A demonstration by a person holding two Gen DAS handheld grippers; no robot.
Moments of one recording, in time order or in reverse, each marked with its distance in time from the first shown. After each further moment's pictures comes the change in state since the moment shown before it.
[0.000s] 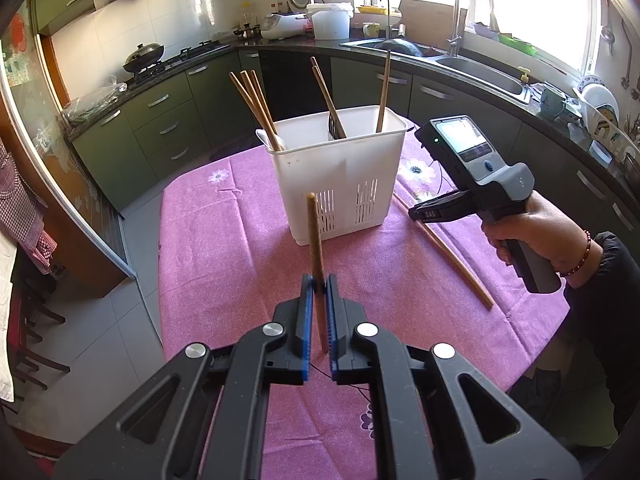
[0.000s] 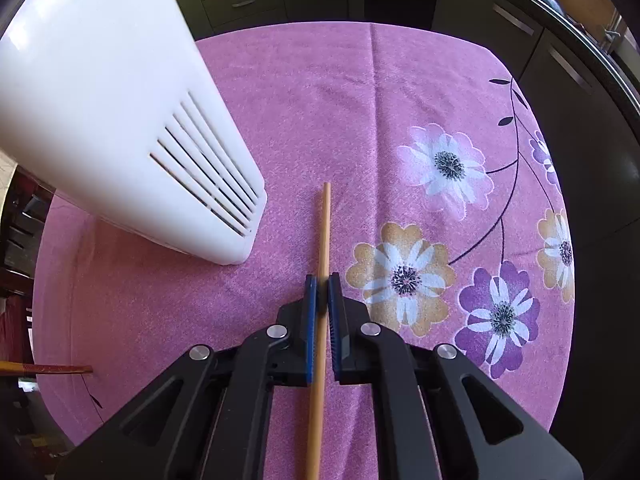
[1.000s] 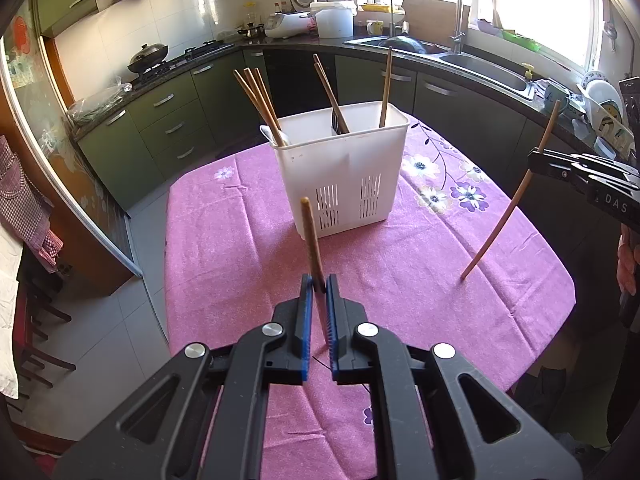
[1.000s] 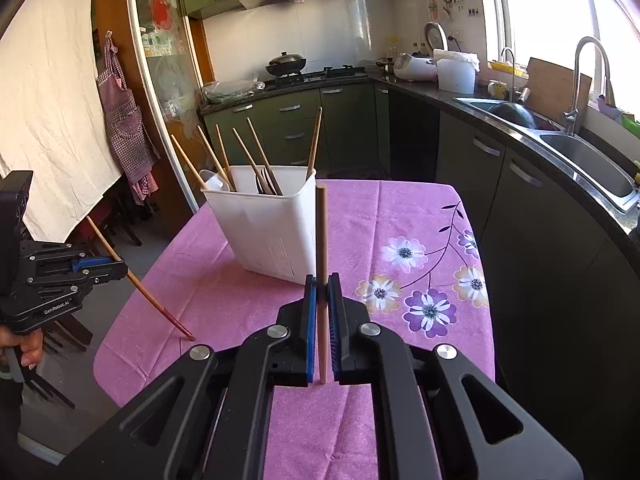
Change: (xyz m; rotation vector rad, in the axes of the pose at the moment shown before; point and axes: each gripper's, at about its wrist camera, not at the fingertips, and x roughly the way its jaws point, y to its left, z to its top) left arm -0.004 -0.001 -0.005 0.008 0.003 0.024; right arm -0.209 -0.007 -0.118 -0.084 -0.510 0.125
